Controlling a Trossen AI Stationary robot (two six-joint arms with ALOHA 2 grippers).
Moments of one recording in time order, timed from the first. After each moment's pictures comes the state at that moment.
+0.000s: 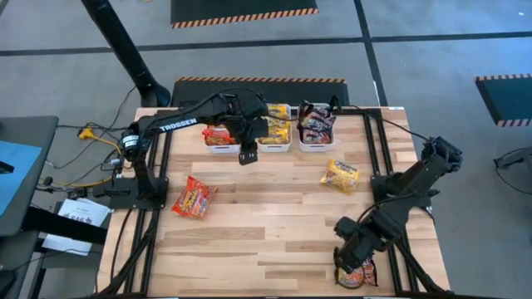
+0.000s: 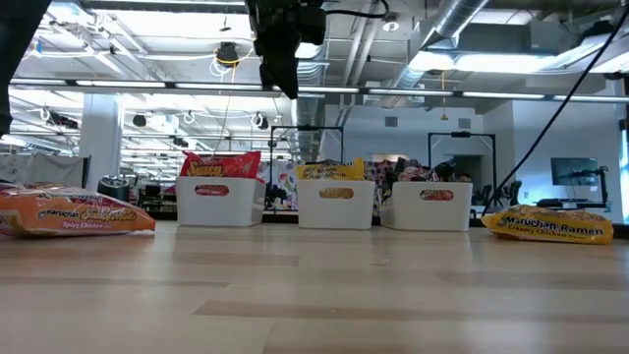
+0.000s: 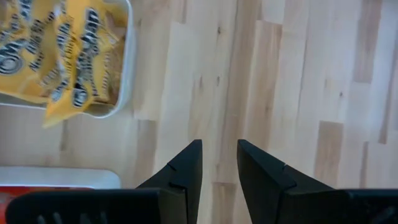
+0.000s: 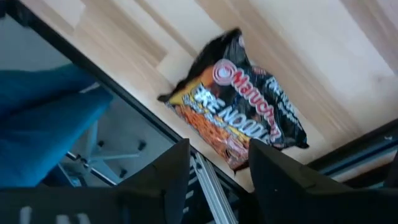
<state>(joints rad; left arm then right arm) 0.31 1.83 1.85 -1.15 0.15 0.12 0.78 1.51 1.27 -1.08 -0.18 1.62</state>
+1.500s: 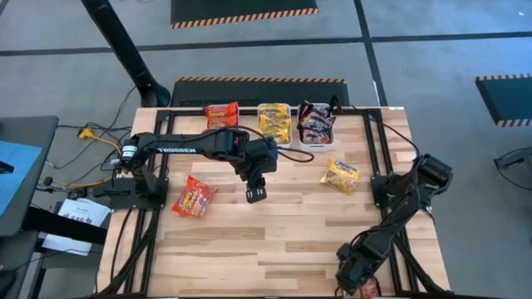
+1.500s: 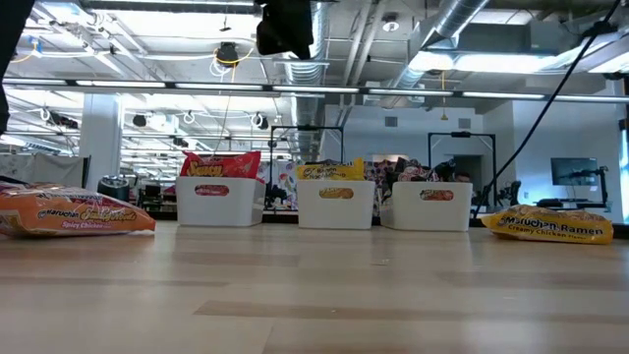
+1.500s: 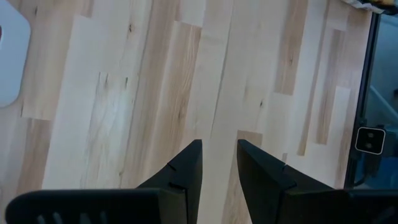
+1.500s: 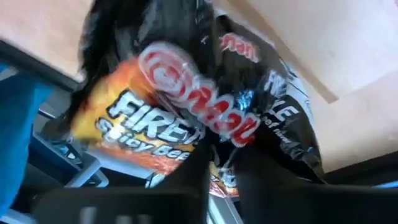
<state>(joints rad) 0.00 1.82 1.85 -1.09 0.11 -0.26 0.89 1.77 0.99 -0.63 -0.37 1.75</state>
